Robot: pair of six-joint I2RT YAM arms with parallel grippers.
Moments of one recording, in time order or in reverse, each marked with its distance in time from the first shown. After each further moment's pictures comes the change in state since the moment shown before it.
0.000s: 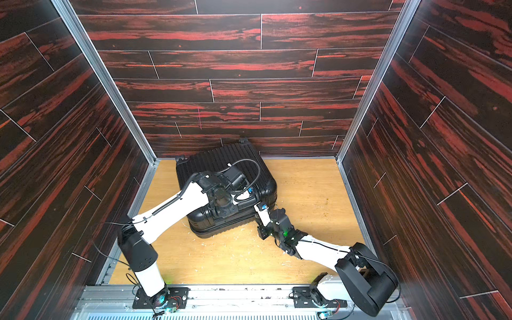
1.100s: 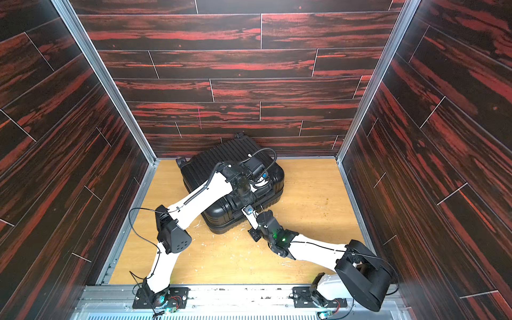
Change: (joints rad) left arm -0.022 0.366 0.527 -0.143 0.000 -0.246; right arm 0.171 0.039 0.101 -0.080 0.186 -0.102
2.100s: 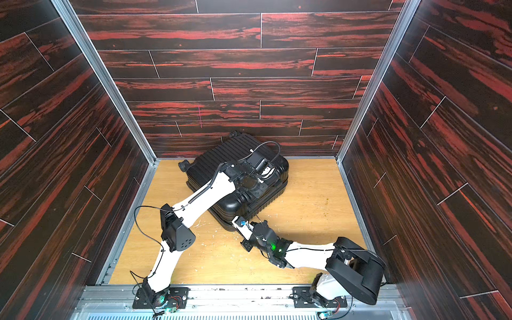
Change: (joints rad) left arm 0.007 0.045 0.039 0.264 0.058 -0.149; right arm 0.122 0.066 -0.079 0.301 -0.104 -0.005
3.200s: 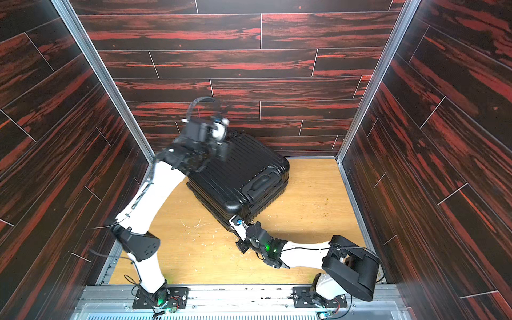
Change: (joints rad) left arm 0.347 -0.389 -0.198 0.320 -0.074 -0.048; right arm 0.049 0.033 0.040 -0.071 0.085 0.137
